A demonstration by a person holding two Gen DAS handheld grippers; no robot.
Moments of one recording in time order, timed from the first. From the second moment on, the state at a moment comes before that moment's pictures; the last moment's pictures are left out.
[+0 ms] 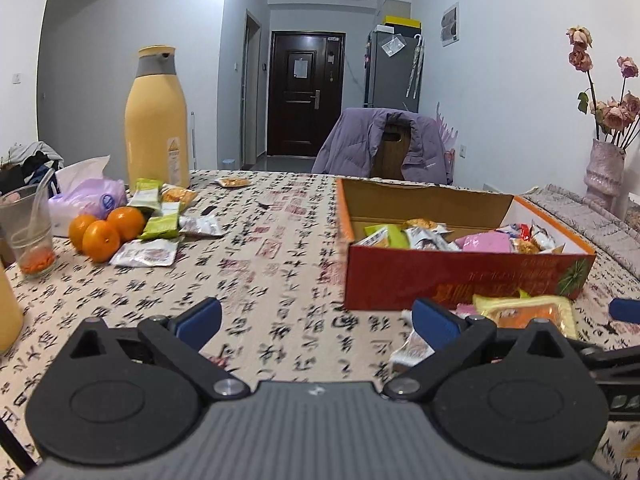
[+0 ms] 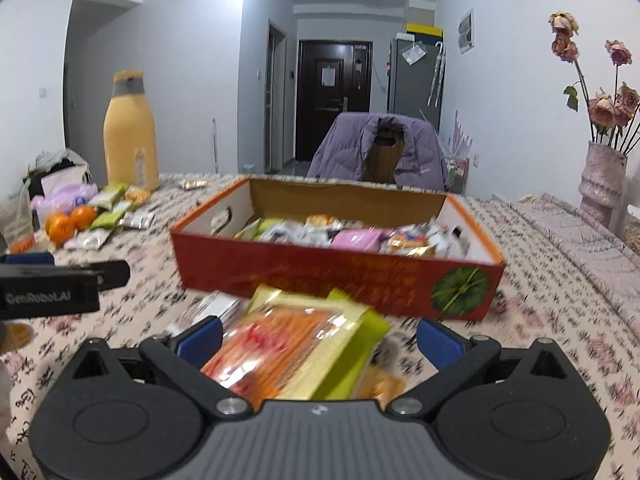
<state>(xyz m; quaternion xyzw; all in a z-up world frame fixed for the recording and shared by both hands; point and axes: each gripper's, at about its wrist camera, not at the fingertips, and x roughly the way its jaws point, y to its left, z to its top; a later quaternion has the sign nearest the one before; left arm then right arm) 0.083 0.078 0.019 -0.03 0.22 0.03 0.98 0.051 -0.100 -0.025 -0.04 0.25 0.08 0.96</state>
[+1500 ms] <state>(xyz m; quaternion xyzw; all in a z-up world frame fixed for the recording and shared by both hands) 0.042 0.110 0.020 -0.07 0.22 0.02 0.97 0.034 -0.087 -0.014 -0.03 0.22 0.08 0.97</state>
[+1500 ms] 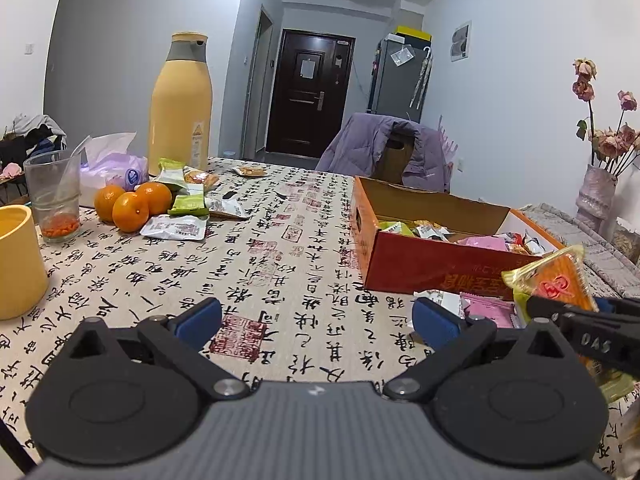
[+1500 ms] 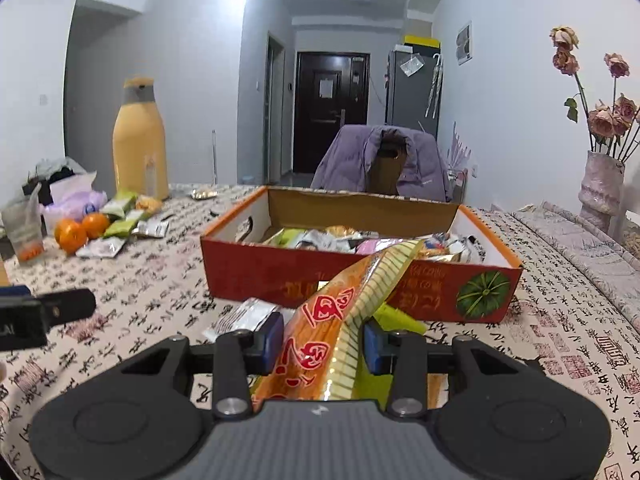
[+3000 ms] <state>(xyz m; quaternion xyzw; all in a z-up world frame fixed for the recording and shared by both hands) 0.041 -0.037 -0.014 0.00 0.30 -0.10 0.95 0.012 -0.234 -0.035 0.11 0.21 0.08 0.97</state>
